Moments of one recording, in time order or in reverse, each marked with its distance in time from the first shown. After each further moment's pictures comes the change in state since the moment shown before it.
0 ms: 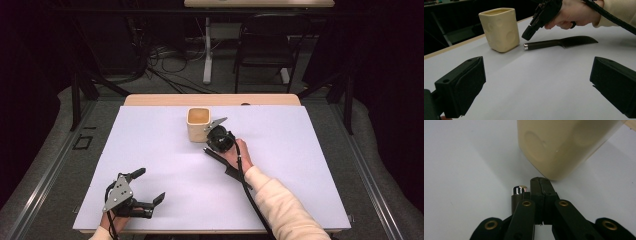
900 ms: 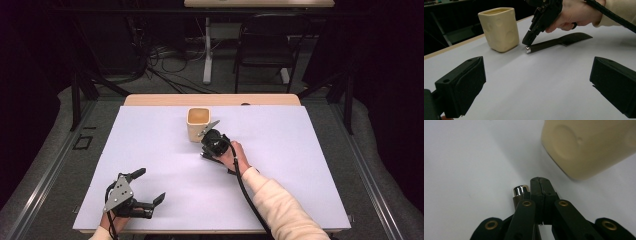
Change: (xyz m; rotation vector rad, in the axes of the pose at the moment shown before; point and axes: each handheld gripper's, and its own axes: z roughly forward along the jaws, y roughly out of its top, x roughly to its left) left arm 0.000 0.000 0.000 0.004 -0.001 0.004; right arm 0.017 0.003 0.005 0.060 0.059 -0.060
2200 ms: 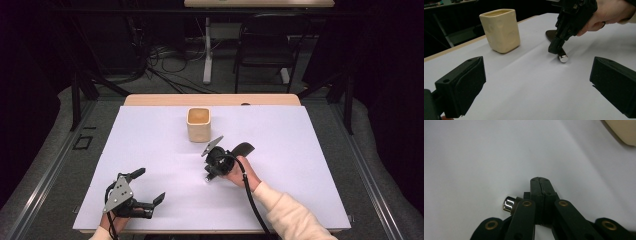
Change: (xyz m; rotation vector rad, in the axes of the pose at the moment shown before) left arm -0.001 0.001 -0.001 -0.004 0.007 0.009; right arm 0.039 -0.034 -0.033 0.067 0.142 -0.067
